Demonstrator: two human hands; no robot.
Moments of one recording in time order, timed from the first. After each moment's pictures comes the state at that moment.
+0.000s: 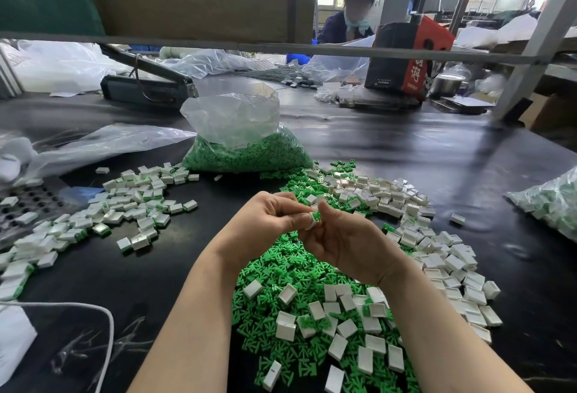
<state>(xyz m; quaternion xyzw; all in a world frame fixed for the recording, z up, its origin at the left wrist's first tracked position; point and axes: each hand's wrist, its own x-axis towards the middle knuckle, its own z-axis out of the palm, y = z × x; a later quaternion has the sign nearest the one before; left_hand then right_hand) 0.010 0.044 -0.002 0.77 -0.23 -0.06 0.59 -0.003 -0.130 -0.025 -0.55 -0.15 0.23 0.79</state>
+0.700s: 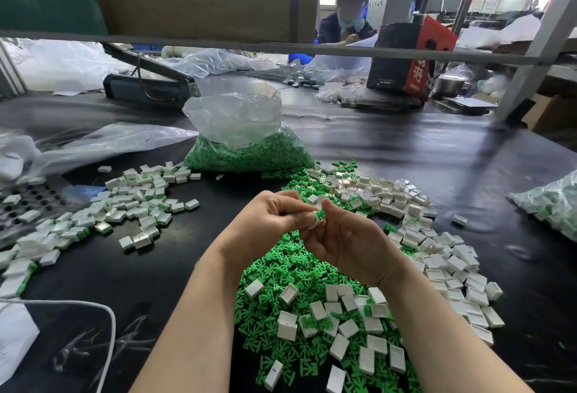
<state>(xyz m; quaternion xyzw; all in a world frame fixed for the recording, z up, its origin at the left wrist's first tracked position) 0.009 0.042 -0.001 0.76 -0.23 -0.06 0.60 -0.003 -0.128 -0.025 -0.52 -0.15 0.23 0.81</state>
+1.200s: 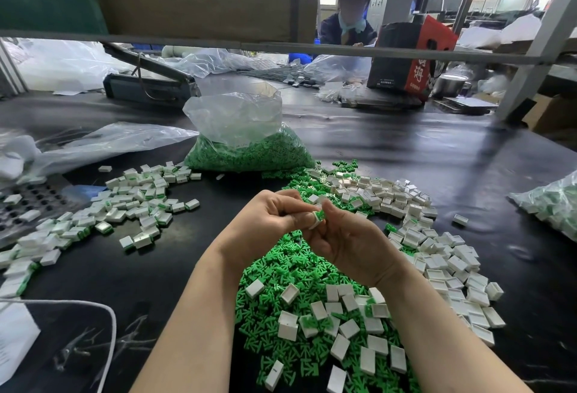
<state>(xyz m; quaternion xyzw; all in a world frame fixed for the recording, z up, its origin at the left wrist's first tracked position) 0.006 0.042 0.003 0.76 -0.24 -0.05 0.60 0.000 -0.128 -0.030 -0.52 -0.17 0.22 0.81</state>
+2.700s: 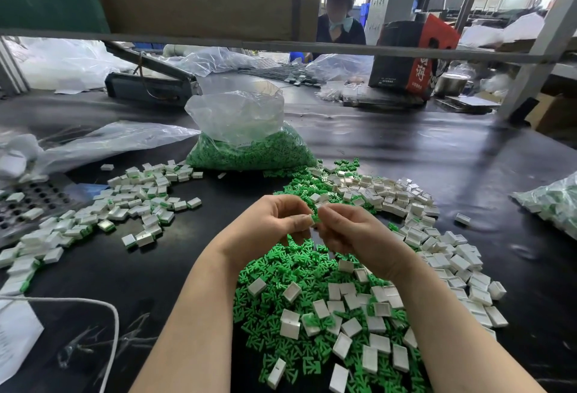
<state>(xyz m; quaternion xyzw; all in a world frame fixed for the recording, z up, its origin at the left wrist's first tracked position) 0.013 0.049 -0.007 0.78 -0.22 -0.12 0.57 0.001 -0.140 -0.027 -0.72 -0.18 0.10 0.66</state>
